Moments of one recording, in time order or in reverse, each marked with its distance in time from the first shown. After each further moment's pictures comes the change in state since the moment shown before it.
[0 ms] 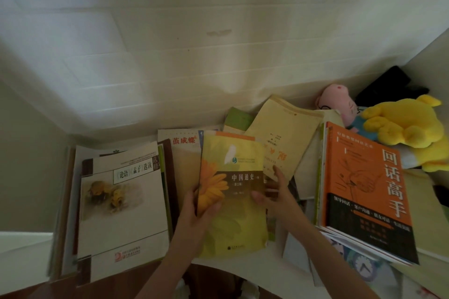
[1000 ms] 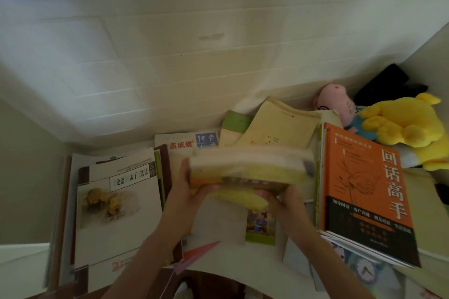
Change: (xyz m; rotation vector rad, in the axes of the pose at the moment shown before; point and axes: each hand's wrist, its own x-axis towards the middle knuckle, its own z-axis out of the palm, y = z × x) left_hand 0.037 0.041 -0.012 0.248 -0.048 0.319; right_hand -0.021 -0.017 -0.002 -0.067 0.151 -0.288
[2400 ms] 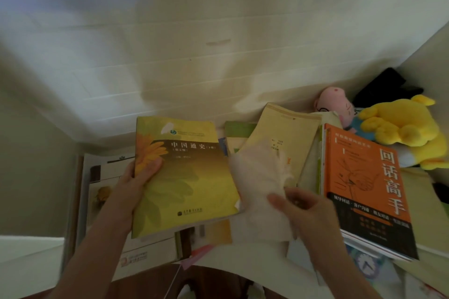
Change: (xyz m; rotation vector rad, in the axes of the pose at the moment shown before) left_hand -0.004 0.035 -0.085 -0.462 0.235 -0.485; right_hand -0.055 -0.076 -0.013 0.166 0.202 0.210
